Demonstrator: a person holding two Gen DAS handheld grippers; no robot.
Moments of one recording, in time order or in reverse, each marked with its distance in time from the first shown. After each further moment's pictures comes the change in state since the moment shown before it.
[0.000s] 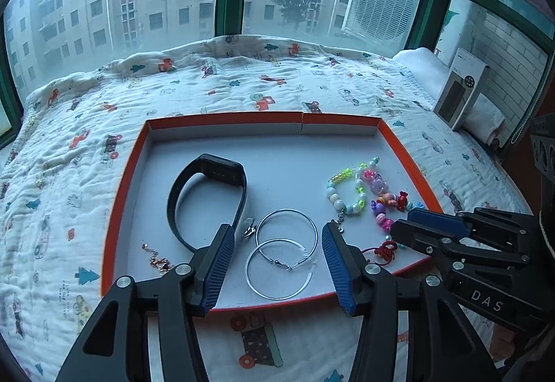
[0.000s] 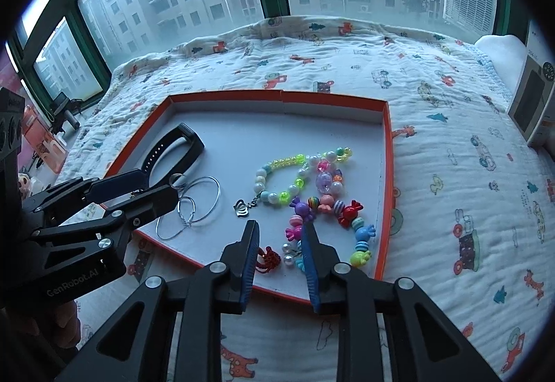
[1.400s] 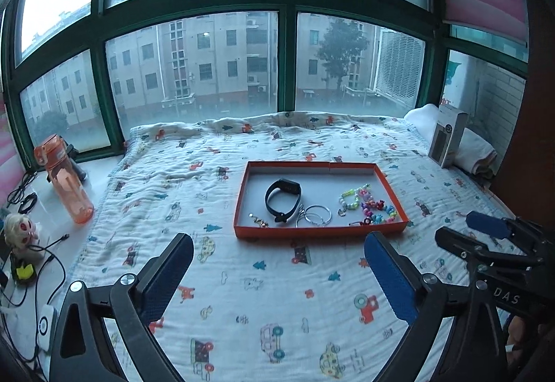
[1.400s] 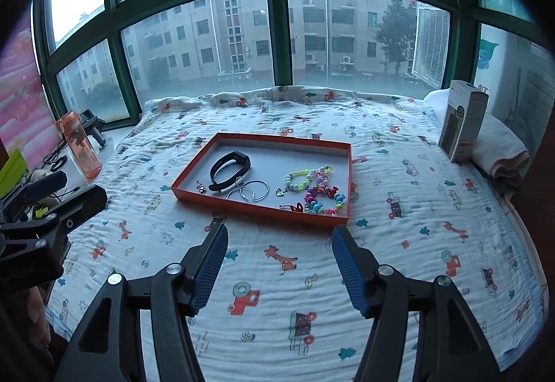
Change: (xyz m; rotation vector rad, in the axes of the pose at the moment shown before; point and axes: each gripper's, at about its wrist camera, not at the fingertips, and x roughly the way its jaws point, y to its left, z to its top) left arm -0.262 -0.016 -0.098 -0.043 -0.257 0.207; right arm -0.154 0.060 -0.067 -0.032 -0.231 -0.105
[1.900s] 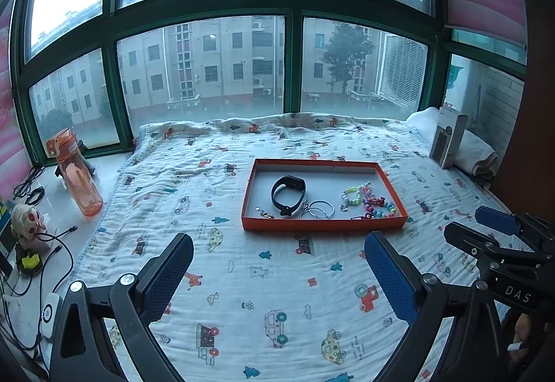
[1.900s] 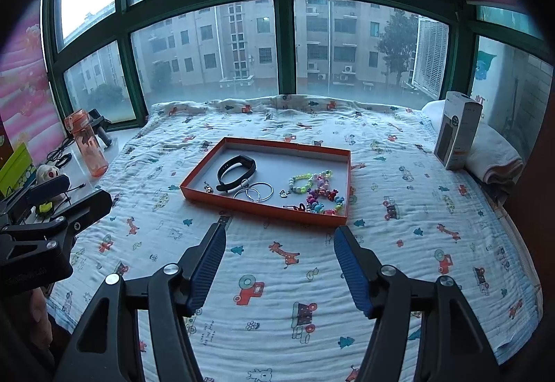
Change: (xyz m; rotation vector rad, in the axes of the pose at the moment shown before) left arm -0.021 0.006 -0.011 -0.017 -0.013 0.016; right arm -0.022 0.008 -0.008 -0.027 -0.037 -0.004
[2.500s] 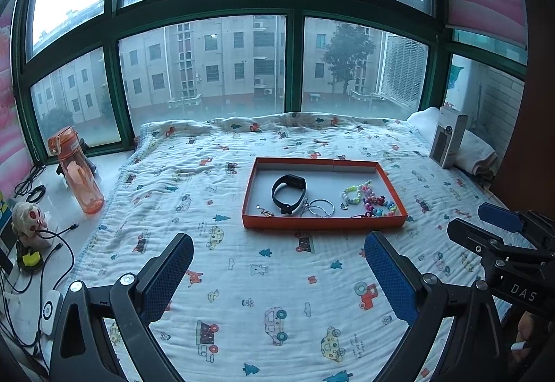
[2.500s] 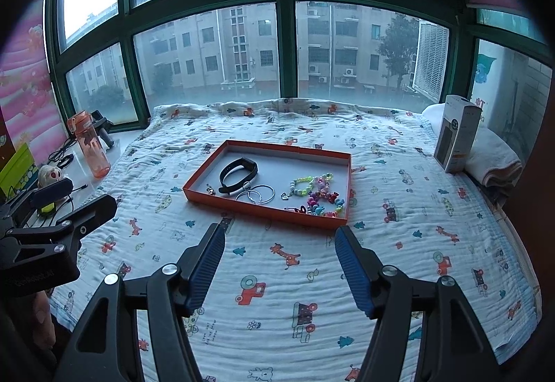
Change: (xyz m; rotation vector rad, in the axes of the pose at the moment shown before) left arm -0.003 0.001 -0.002 -0.002 0.002 0.002; right arm -0.004 0.002 0.000 -0.002 -0.010 0.004
